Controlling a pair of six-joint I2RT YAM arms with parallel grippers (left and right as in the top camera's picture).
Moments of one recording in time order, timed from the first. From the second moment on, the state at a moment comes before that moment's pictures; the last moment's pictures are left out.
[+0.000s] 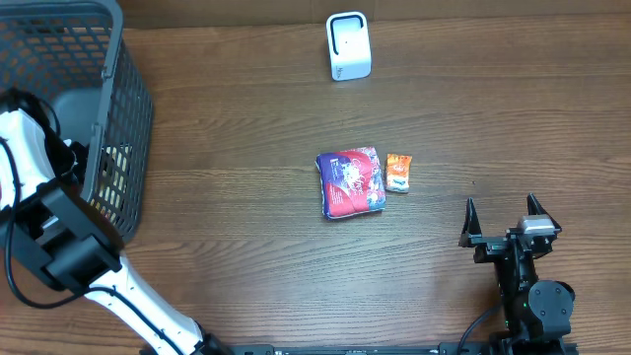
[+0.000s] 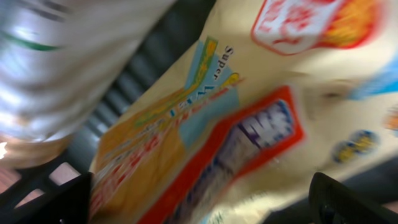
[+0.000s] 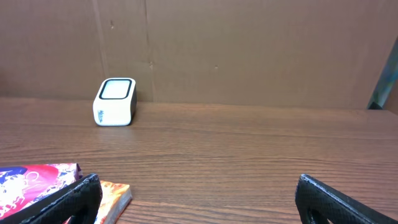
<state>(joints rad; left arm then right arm) 0.63 2.24 1.96 -1.38 -0.12 -0.33 0.08 0.01 0.02 -0.03 0.04 -0.01</state>
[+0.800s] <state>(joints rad) 0.63 2.31 1.99 -1.43 -0.08 -0.25 0.08 0.01 0.02 -0.03 0.04 -0.01</state>
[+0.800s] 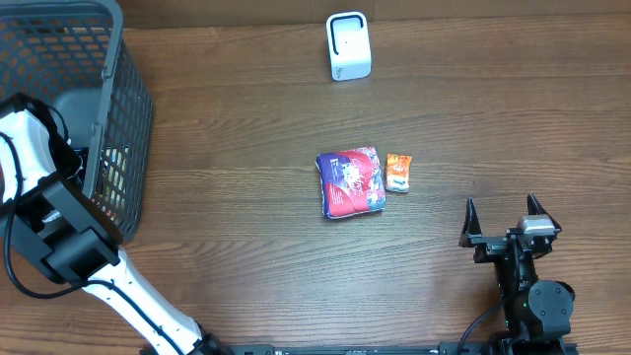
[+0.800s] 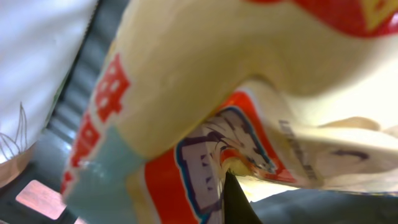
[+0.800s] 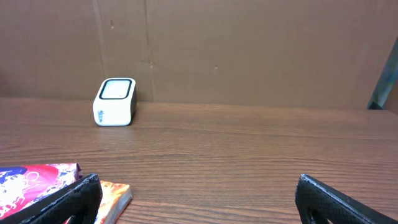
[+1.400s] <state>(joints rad) 0.68 2.19 2.27 -1.36 0.49 -0.16 0.08 0.01 0.02 -0.03 0.04 -0.01</state>
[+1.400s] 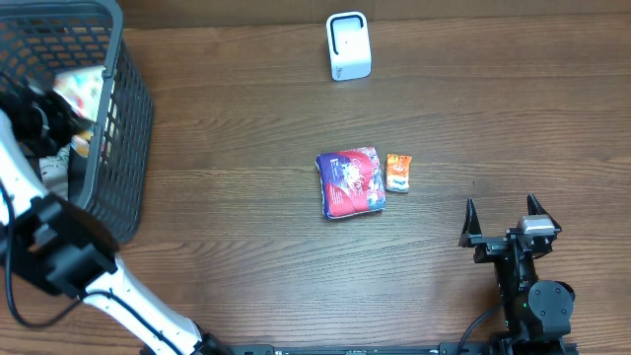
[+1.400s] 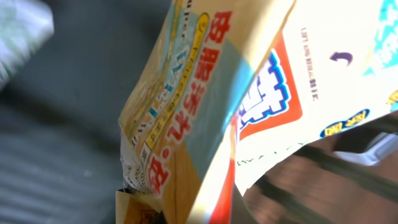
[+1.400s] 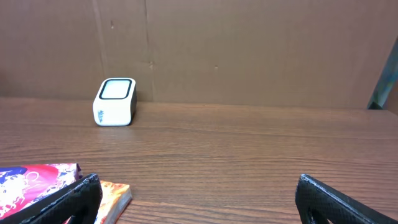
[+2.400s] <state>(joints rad) 0.20 1.61 2.16 -1.50 0.59 -0.13 0.08 0.01 0.02 -0.03 0.04 -0.01</state>
